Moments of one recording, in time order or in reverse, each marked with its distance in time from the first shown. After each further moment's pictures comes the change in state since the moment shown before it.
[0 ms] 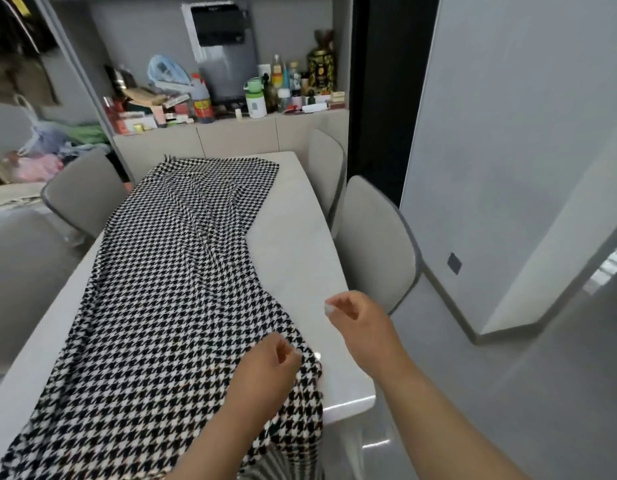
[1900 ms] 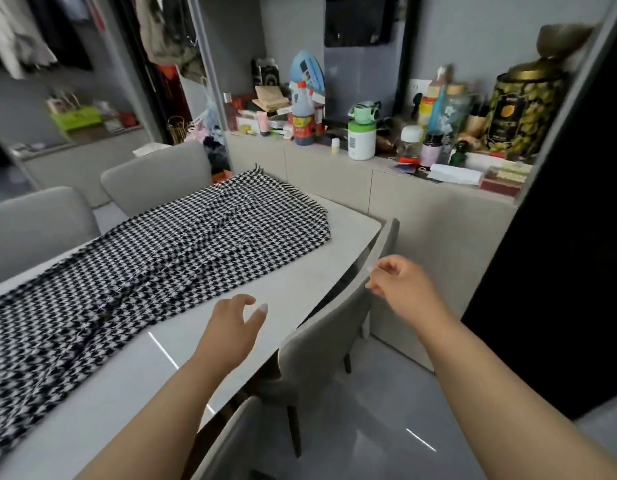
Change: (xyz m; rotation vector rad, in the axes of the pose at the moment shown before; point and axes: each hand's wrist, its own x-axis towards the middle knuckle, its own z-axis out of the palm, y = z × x) left_hand 0.654 0.227 0.120 0.006 0.666 -0.622; right_hand 0.864 0.010 -0.142 -0.053 -0.698 -0.246
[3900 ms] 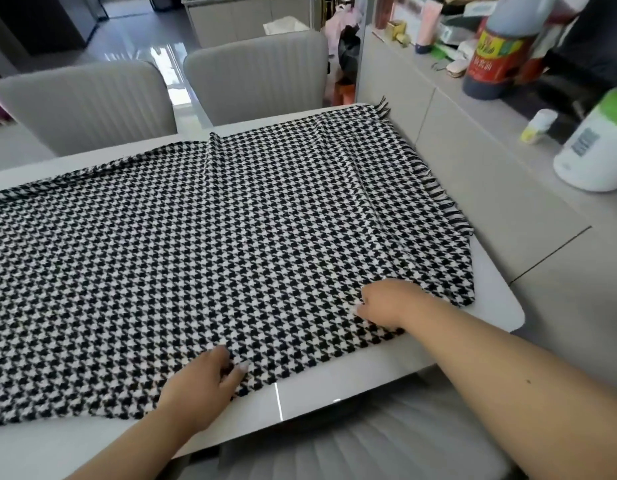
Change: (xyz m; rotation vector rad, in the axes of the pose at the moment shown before) left_hand 0.145 -0.048 0.107 0.315 -0.058 -0.596; right_hand 0.383 0.048 0.172 -1.323 -1.129 -0.435
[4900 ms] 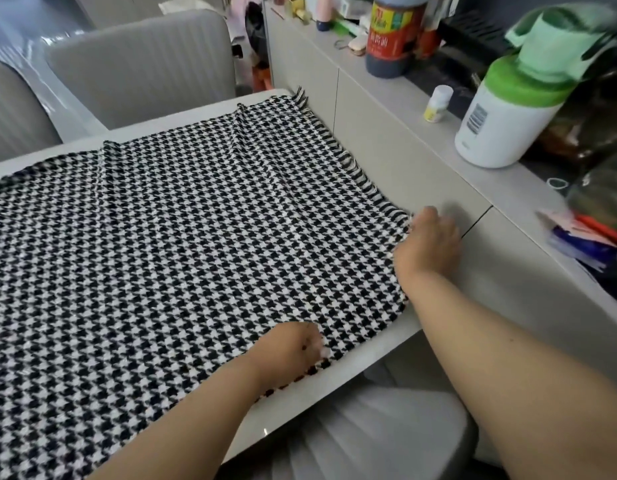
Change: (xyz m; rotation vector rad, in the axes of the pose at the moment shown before) left_hand 0.083 0.211 0.027 -0.198 -0.448 0.453; right_hand 0.008 0.145 -0.009 0.556 1.014 0.753
